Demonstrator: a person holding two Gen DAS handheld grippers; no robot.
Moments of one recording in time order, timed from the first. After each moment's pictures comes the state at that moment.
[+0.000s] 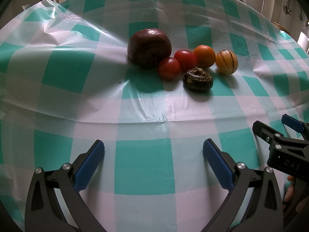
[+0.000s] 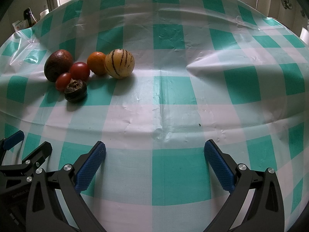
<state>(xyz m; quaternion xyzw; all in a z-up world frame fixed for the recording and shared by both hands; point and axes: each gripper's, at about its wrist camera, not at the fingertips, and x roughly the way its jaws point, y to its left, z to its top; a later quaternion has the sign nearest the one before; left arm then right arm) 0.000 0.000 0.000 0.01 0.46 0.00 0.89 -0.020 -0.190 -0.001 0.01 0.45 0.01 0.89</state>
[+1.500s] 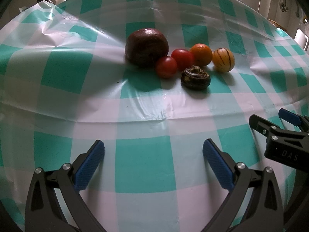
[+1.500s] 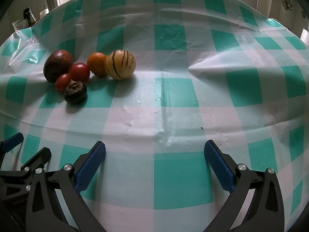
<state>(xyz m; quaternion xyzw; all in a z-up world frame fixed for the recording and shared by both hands) -0.005 0.003 0.001 0.01 0.46 -0.02 0.89 -0.016 -0.189 -0.001 0.01 0.45 0.01 0.89</state>
